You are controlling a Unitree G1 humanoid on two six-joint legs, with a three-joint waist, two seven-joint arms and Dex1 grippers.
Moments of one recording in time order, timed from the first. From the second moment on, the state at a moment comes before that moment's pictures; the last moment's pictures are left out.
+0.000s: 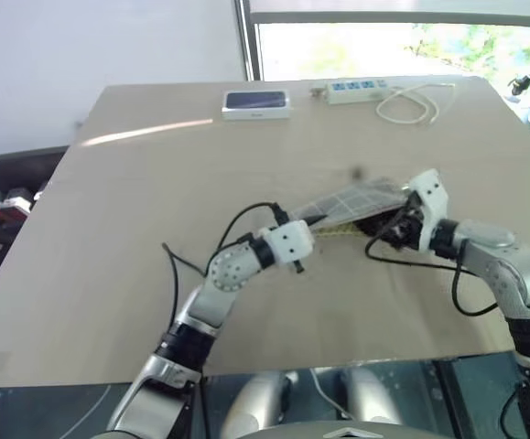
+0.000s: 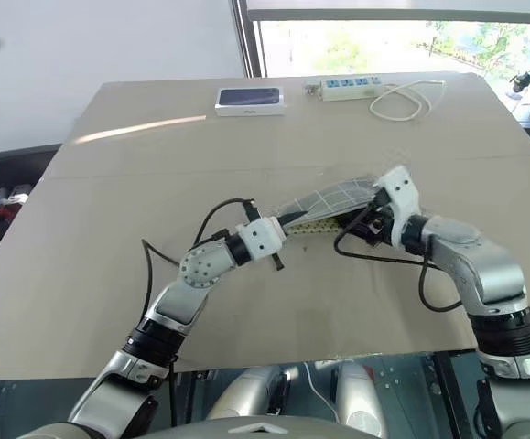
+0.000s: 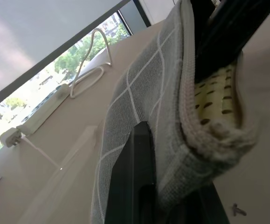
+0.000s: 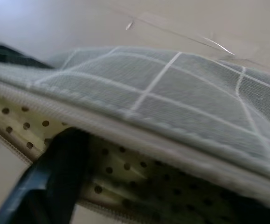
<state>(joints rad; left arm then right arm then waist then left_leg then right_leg) -0.37 0.27 -0.30 0.08 0.14 -0.23 -0.59 -0.42 -0.65 0.09 -0.27 0.42 0.76 0.63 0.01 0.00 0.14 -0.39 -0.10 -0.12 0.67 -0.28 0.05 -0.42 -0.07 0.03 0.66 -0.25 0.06</state>
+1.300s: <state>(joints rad) -0.53 0.21 -0.18 -0.14 -0.54 0.94 -0.74 -0.79 -0.92 0.56 -0.21 -0.17 0.58 1.24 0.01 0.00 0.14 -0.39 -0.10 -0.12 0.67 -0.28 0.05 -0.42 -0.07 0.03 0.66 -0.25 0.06</state>
